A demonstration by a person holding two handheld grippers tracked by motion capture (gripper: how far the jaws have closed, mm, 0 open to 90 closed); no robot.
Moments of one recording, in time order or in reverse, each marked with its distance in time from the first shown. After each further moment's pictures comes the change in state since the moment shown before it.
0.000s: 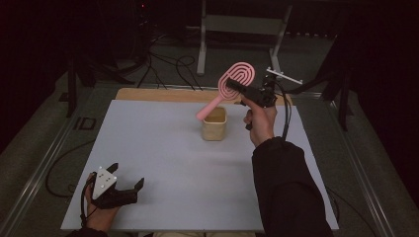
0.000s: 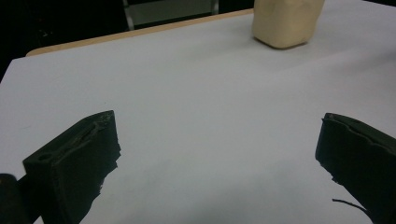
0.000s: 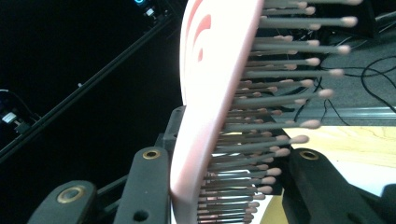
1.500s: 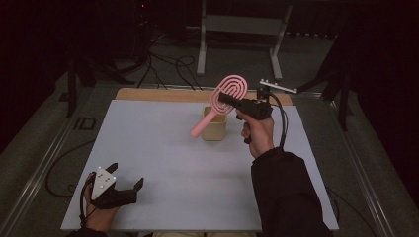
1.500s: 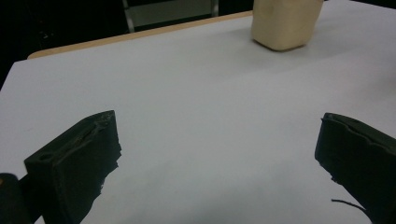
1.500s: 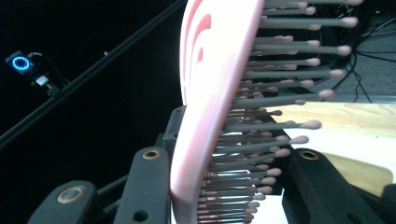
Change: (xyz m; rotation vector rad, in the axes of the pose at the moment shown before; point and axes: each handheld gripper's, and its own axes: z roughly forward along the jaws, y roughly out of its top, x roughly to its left) left arm 0.000 0.002 -0.003 -0.004 0.001 0.002; right arm 0.016 -0.027 -0.009 0.083 0.107 -0.053
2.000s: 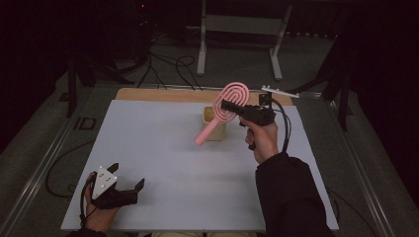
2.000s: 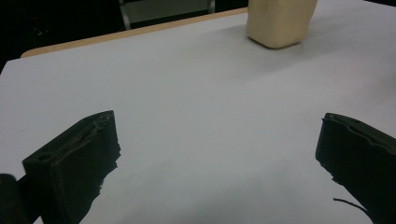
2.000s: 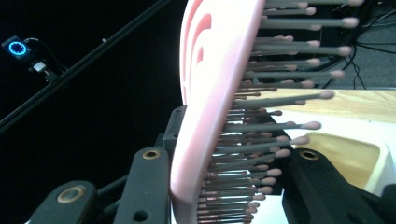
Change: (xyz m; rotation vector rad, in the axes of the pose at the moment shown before) left arm -0.003 0.003 -0.001 0.020 -0.016 0.001; right arm -0.002 -0.010 -0.011 0.044 -0.001 -0.015
